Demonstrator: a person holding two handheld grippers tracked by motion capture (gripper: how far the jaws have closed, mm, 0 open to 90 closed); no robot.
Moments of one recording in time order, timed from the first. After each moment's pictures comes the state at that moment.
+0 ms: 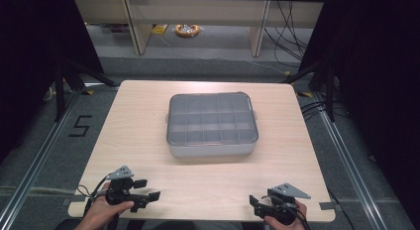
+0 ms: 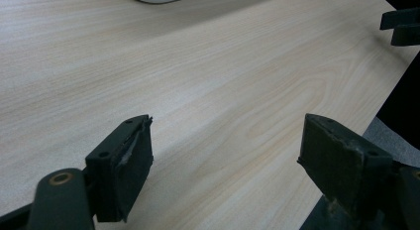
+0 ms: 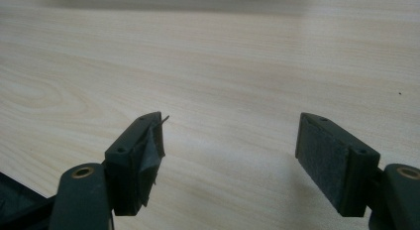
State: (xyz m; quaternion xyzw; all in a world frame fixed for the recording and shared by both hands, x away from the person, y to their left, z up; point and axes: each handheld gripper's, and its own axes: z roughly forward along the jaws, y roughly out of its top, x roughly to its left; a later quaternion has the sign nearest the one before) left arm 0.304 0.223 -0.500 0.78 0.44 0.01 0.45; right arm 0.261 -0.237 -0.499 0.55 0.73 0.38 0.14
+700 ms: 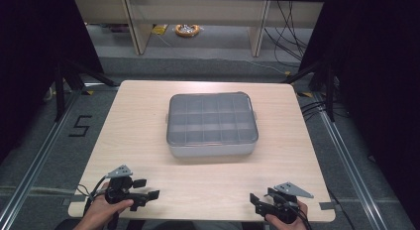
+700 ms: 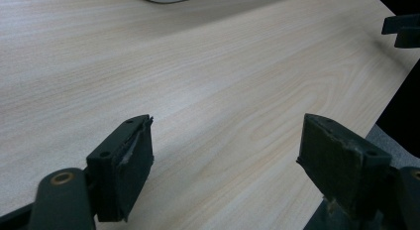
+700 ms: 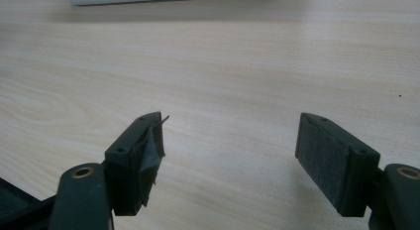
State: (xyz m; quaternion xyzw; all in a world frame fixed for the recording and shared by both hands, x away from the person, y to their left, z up) left arm 0.306 0.224 -0.501 0.77 0.45 0.01 0.45; right arm 0.264 -0.240 -0.499 0.56 0.72 0.39 0.14
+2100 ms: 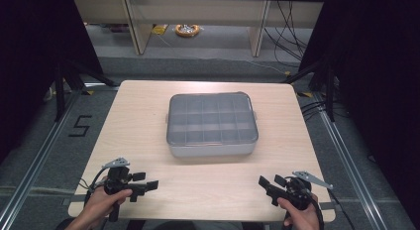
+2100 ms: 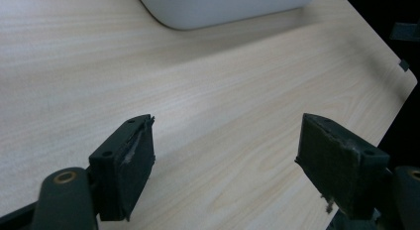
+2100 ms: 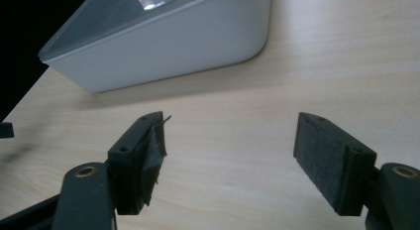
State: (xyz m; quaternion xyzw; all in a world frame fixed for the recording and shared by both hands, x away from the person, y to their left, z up) left arm 0.328 0.231 -0.491 0.74 0.48 0.00 0.47; right arm 0.289 -0.268 -0.477 0.60 0.63 0.48 0.12
